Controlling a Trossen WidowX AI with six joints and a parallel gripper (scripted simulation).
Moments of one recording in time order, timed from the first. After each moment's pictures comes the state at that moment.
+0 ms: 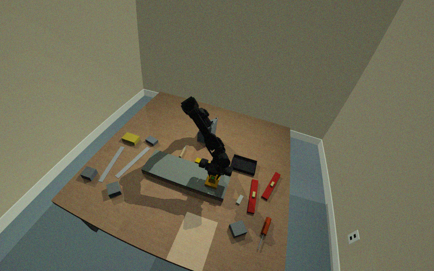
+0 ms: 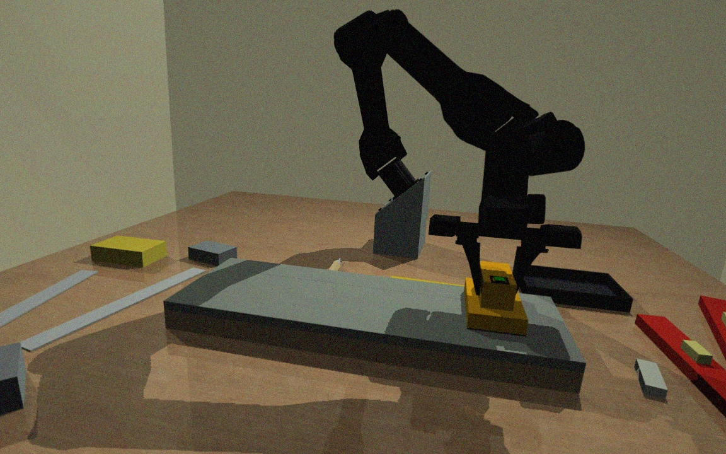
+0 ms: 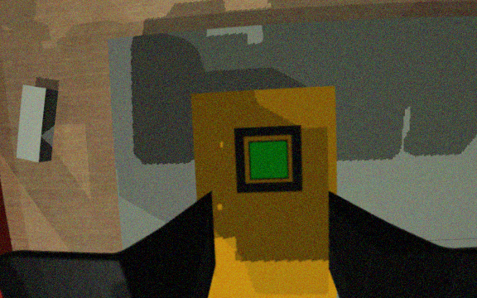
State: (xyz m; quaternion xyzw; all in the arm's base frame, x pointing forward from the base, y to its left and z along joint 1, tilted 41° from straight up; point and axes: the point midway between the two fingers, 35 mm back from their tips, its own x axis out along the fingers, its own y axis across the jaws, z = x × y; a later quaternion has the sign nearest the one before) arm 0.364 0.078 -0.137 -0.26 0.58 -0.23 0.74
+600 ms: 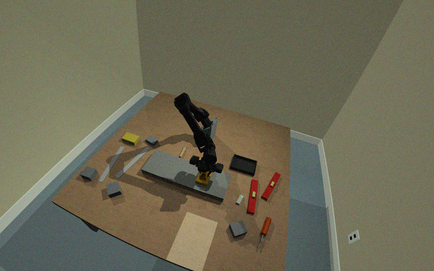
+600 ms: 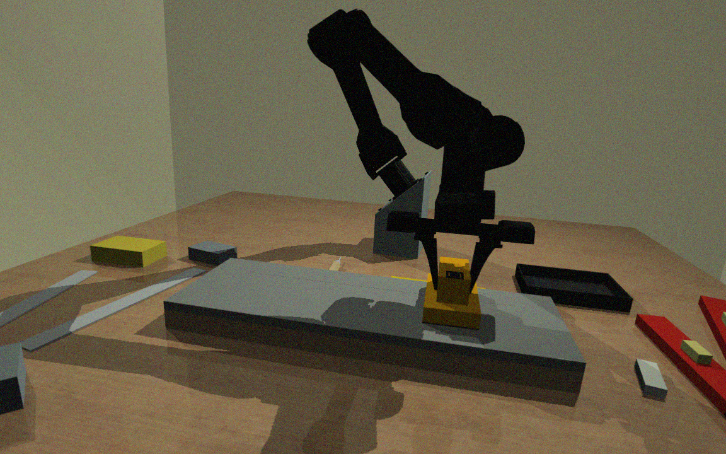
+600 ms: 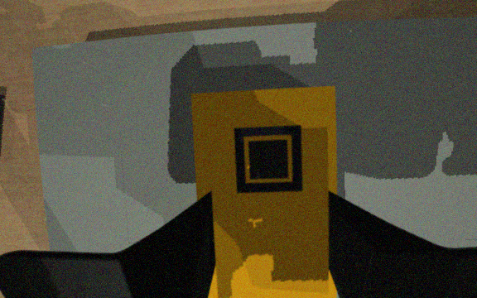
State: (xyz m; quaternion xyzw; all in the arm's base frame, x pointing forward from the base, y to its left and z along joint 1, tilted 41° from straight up) arm 0.362 0.035 -0.101 -0.26 0.58 -0.23 0.74
